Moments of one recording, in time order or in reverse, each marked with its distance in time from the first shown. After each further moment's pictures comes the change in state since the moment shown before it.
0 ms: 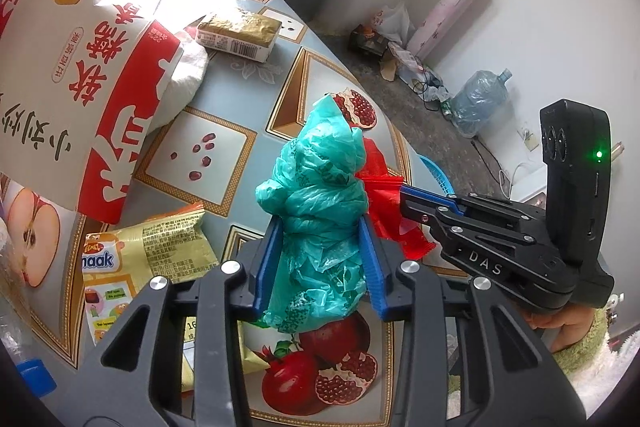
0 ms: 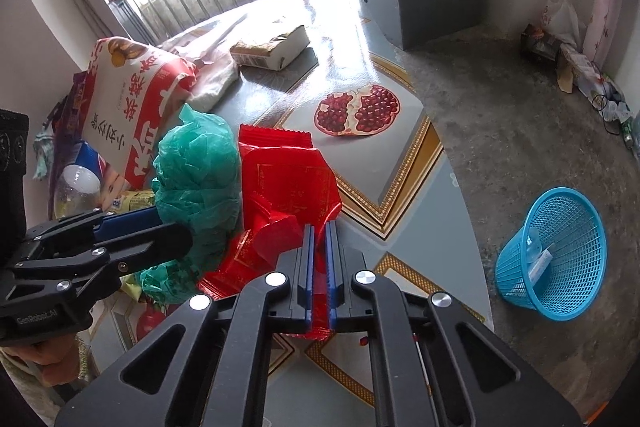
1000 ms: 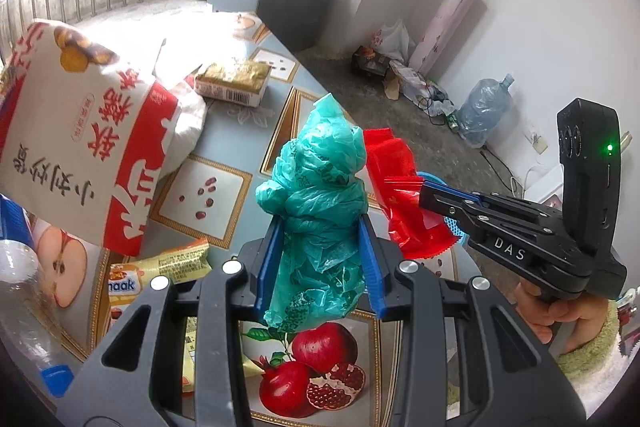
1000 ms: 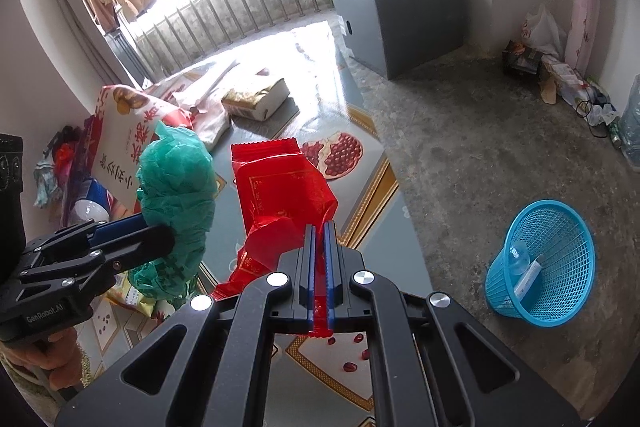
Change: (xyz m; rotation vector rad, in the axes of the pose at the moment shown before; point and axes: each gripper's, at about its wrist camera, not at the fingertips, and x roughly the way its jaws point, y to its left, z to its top) left arm -0.033 -0.026 0.006 0.070 -0.094 0.063; right arm -0.039 -0.015 0.007 0.041 -0.117 -0.017
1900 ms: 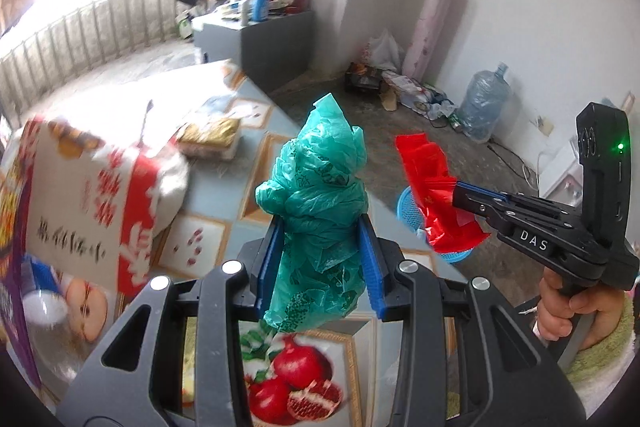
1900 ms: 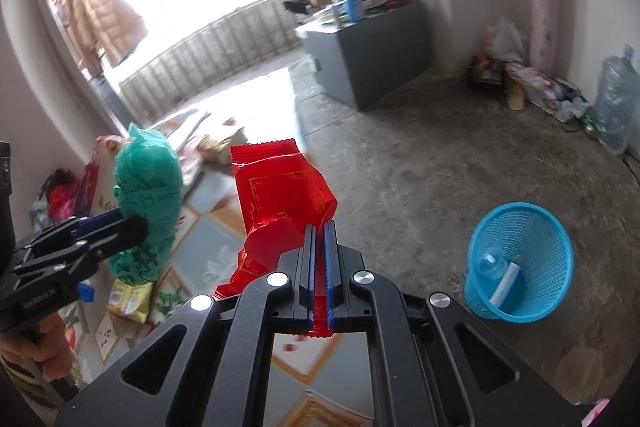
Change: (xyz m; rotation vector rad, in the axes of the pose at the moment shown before) left arm -0.015 -0.060 0.020 0.166 -0.068 0.059; right arm -0.057 -0.052 -0.013 0.108 -0.146 -0.060
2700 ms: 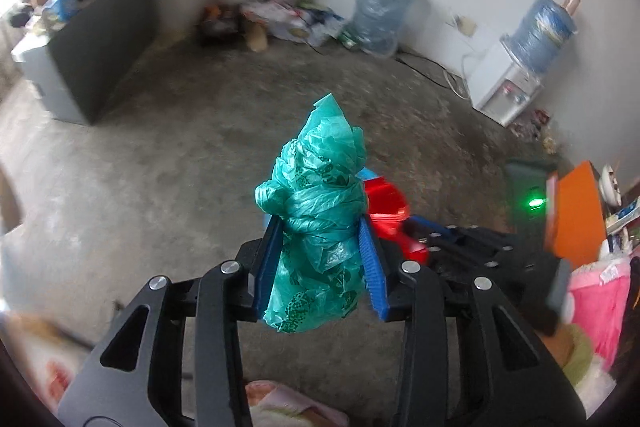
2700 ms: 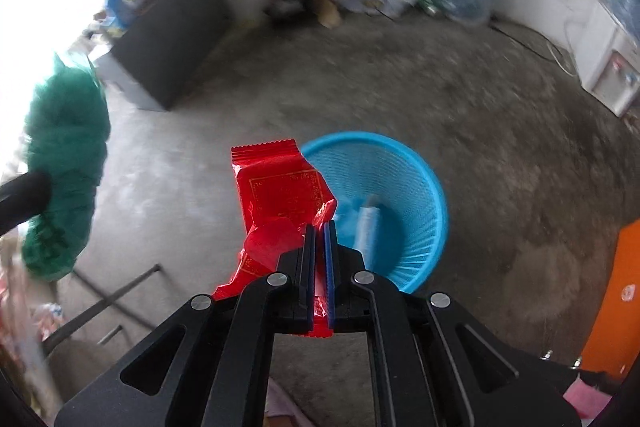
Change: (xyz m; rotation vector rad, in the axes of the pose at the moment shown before) left arm 0.251 -0.204 0.090 0.299 0.310 -0.324; right arm 0.080 -0.274 -0.029 0.477 0.158 -0.396
